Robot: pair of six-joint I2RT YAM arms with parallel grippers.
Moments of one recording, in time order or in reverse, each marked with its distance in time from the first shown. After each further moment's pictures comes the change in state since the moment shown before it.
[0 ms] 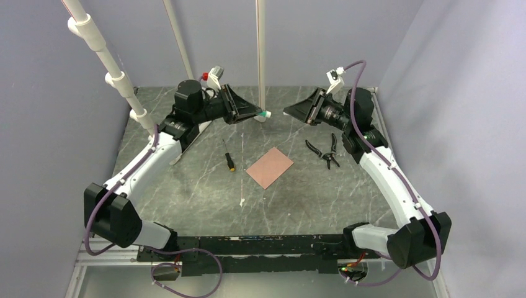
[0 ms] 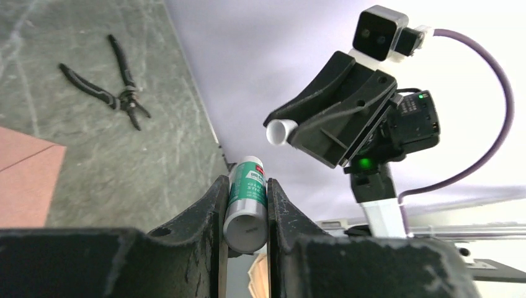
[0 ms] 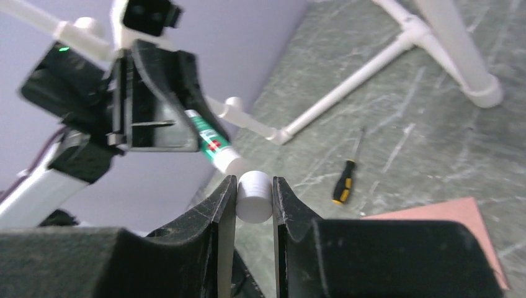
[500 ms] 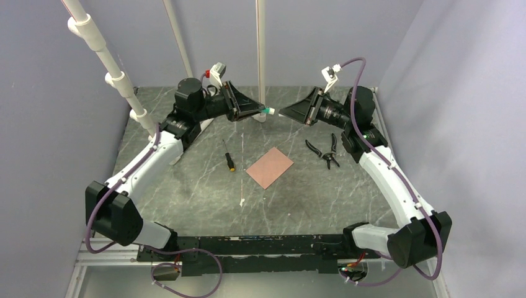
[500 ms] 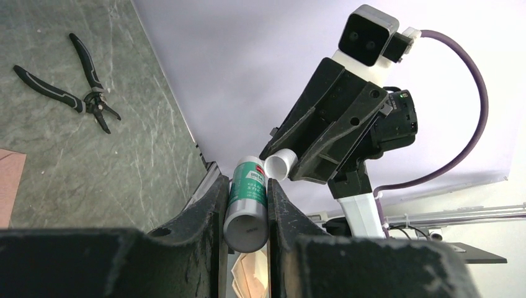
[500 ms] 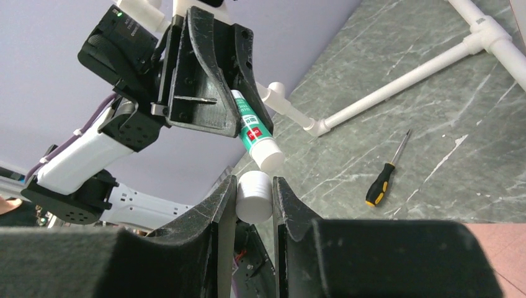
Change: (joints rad) left arm -0.012 0.020 0.014 0.089 0.040 -0.094; right arm 0.015 -0.004 0.013 0.093 -0.157 0.055
